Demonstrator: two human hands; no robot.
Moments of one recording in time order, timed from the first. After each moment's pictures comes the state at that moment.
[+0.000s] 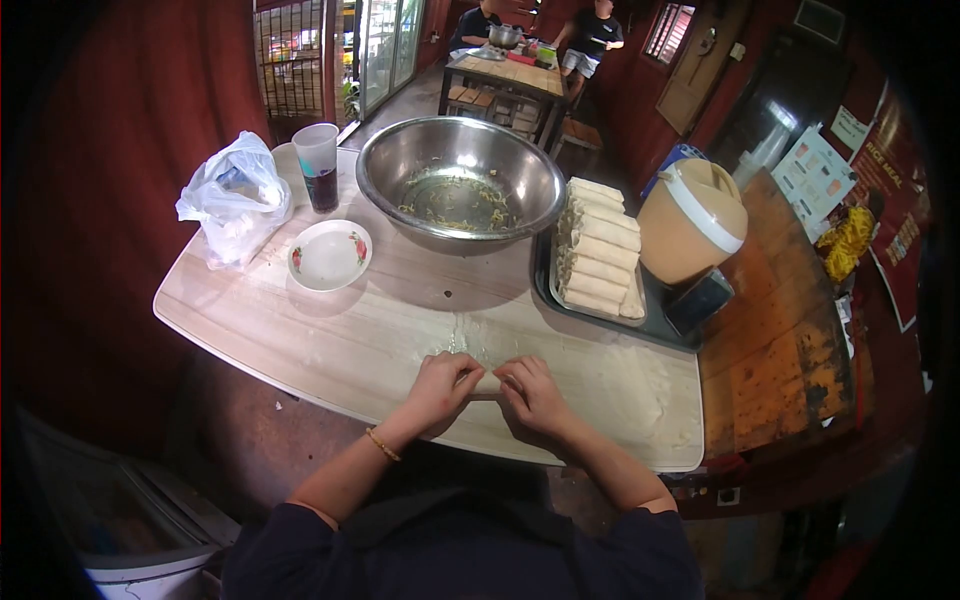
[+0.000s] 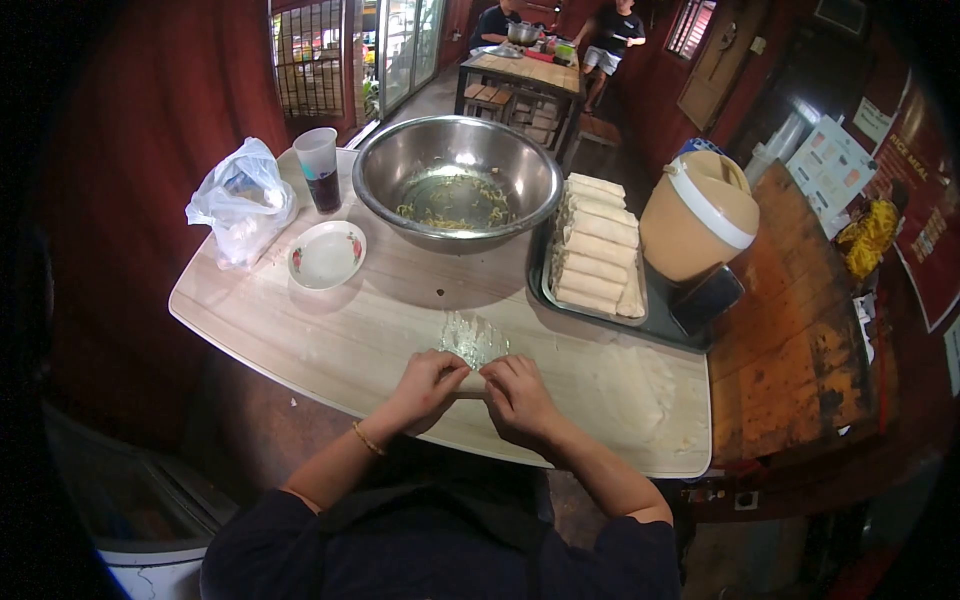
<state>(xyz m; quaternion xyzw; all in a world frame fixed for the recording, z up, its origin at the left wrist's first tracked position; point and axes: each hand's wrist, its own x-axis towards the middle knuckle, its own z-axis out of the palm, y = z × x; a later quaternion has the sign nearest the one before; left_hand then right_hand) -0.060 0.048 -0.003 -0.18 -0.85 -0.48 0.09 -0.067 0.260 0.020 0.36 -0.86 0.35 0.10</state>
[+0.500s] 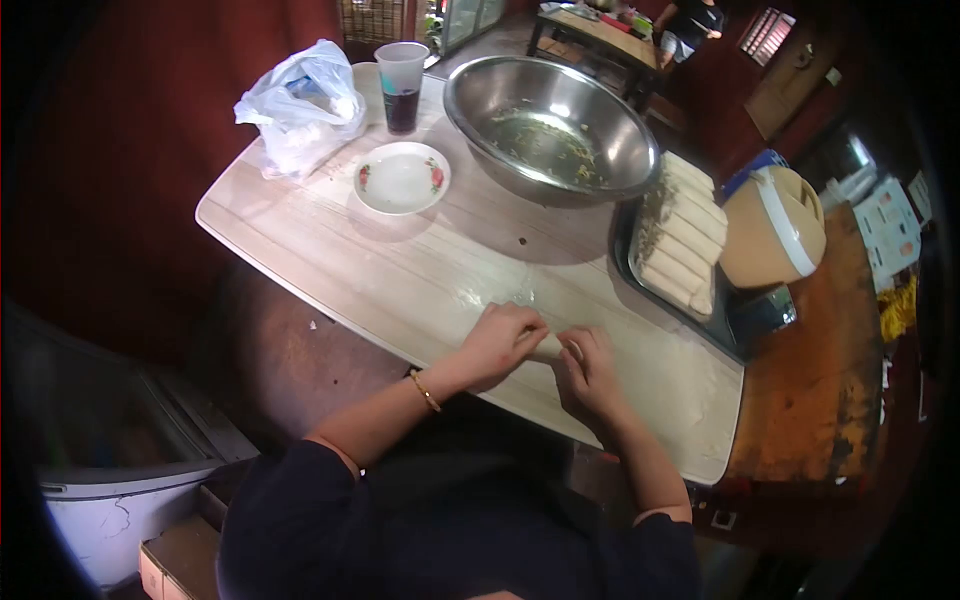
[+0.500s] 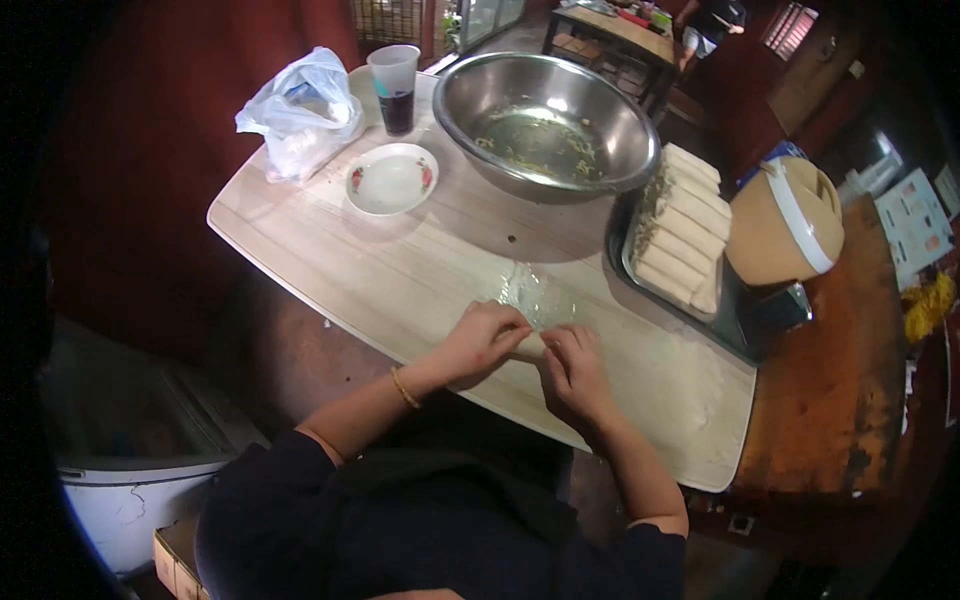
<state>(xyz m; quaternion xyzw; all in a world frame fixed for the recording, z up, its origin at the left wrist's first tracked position) -0.052 0.049 -0.001 -0.18 -0.85 -0.49 0.11 -0.067 0.256 0.014 0.35 -0.86 0.36 0.09</state>
